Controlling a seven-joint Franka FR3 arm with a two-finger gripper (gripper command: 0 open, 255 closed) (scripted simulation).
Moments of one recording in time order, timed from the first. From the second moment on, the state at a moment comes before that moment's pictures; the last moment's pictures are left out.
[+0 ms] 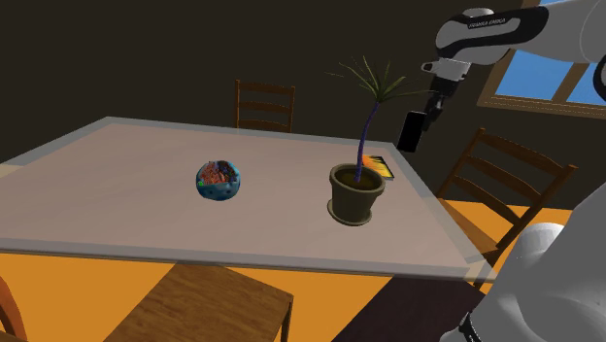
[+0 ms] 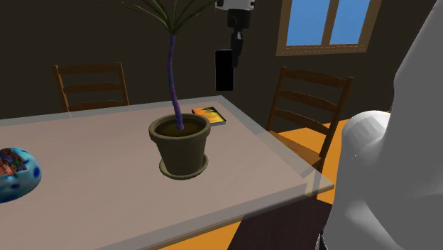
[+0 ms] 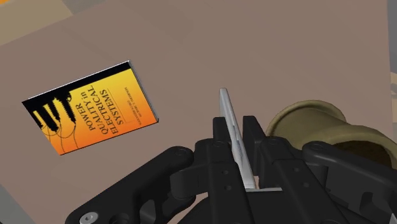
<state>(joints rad) 0.18 -0.14 -0.84 -1.82 -0.03 1.75 -1.19</state>
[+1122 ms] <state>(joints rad) 0.30 -0.25 -0.56 -1.94 -0.07 1.77 -0.78</state>
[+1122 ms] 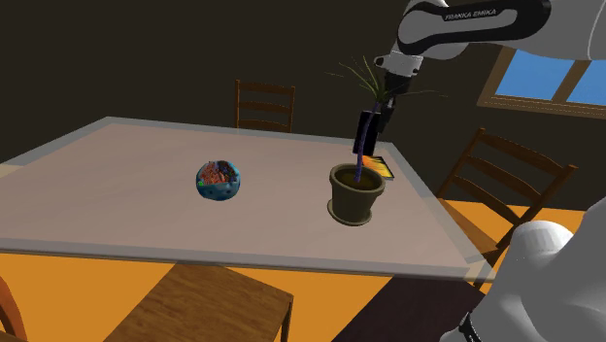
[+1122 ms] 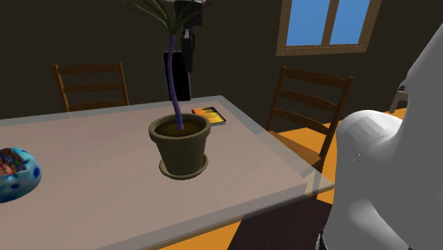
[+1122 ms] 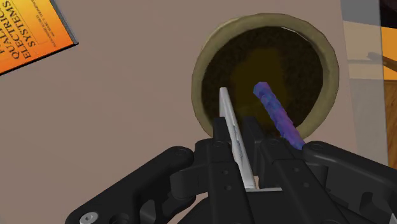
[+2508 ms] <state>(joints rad) 0.49 0.02 -0.33 -1.71 0.04 1.80 -0.39</state>
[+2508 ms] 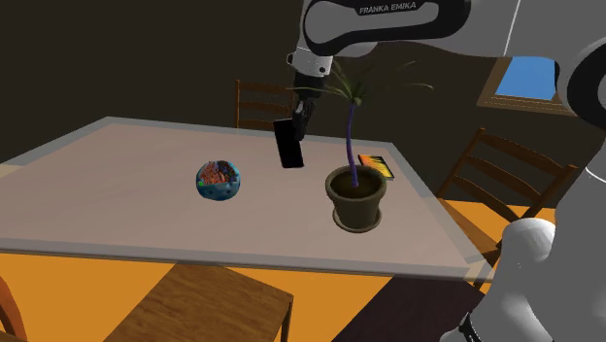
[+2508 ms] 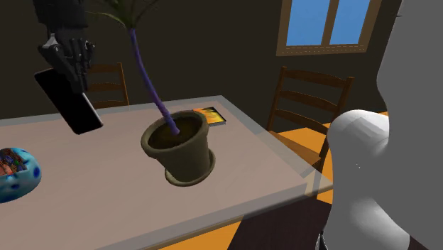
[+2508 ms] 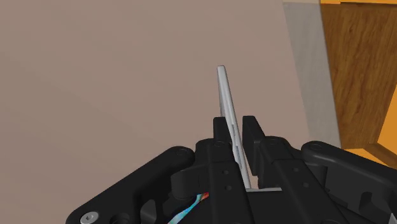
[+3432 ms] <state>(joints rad) 0.57 0.45 -0.24 -1.14 0.13 1.65 -0.19</state>
